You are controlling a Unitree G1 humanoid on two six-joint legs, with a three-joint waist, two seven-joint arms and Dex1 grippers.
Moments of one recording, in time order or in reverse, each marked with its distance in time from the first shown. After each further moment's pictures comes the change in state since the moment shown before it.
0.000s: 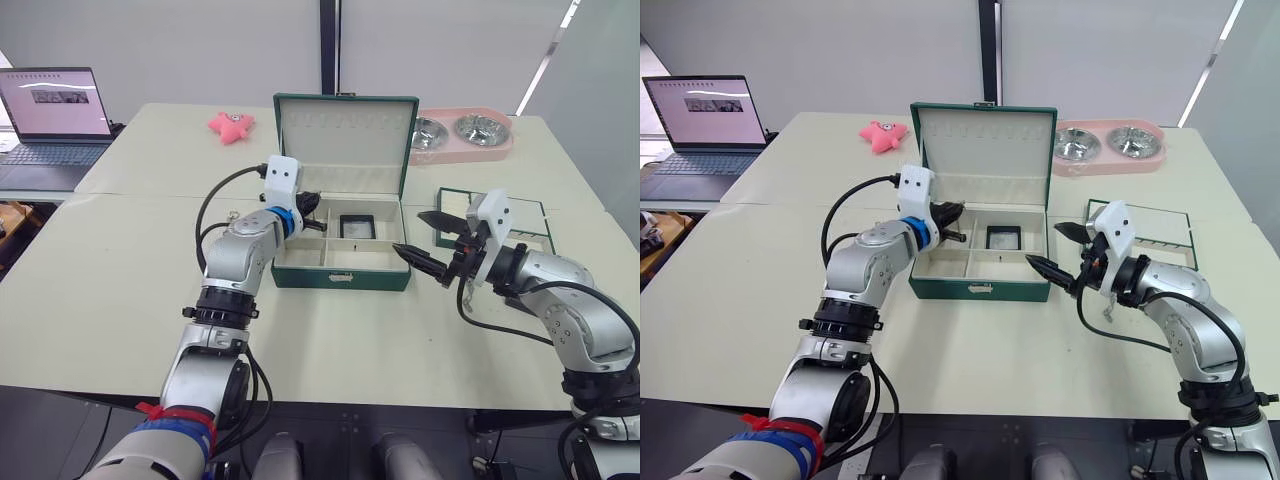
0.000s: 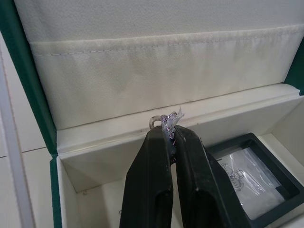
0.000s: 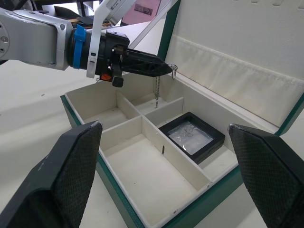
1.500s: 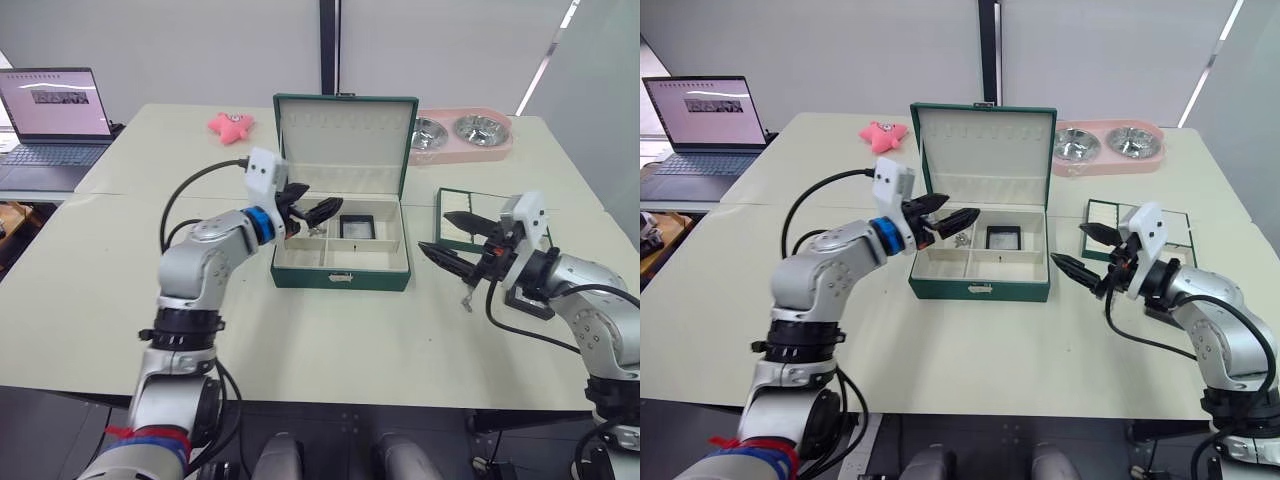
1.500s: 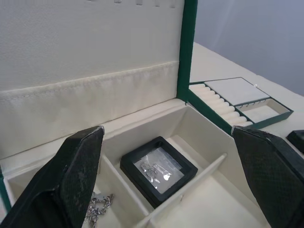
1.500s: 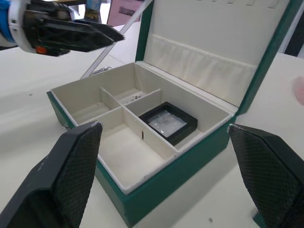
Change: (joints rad) left arm 0.204 0.229 0.087 -0.421 -0.280 0.149 -0.380; right arm 0.133 -0.085 -0.169 0.013 0.057 -0.024 0.079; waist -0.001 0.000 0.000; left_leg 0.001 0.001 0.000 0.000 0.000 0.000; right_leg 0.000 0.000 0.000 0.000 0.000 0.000
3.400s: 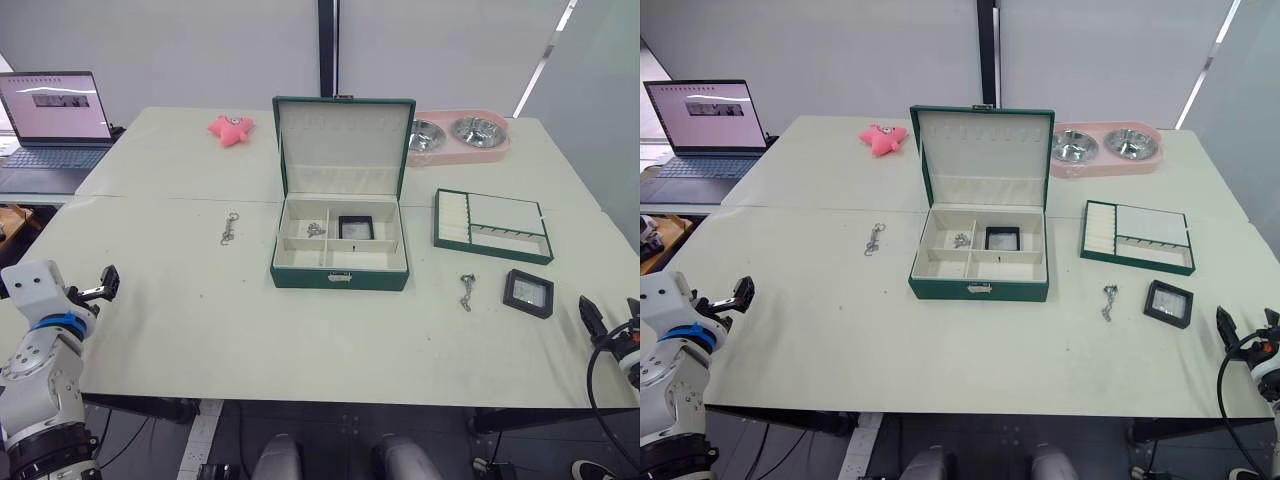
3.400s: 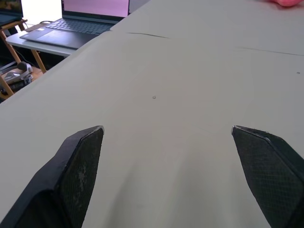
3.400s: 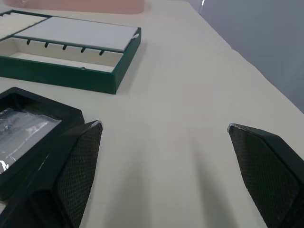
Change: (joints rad) left arm 0.489 0.119 0.496 0.273 0.159 -0.450 0.444; right arm 0.316 0.061 -0.373 0.634 -0.137 -0.646 -0.236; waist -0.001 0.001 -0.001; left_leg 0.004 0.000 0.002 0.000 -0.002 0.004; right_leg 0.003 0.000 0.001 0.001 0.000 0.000
